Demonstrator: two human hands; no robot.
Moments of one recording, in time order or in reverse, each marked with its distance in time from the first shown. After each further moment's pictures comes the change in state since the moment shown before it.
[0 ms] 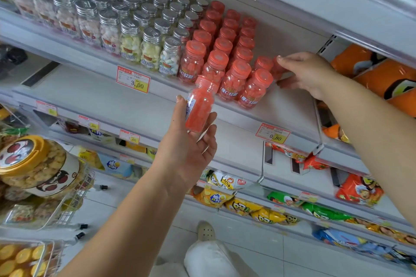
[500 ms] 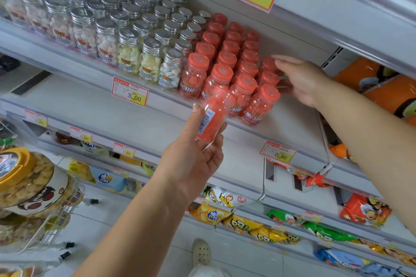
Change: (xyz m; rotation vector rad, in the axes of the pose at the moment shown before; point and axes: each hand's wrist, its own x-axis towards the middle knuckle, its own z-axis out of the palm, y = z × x) left_hand 0.019 0.007 0.006 0.025 -0.097 0.010; right_hand 0.020 -0.015 0.025 0.089 0.048 -0.052
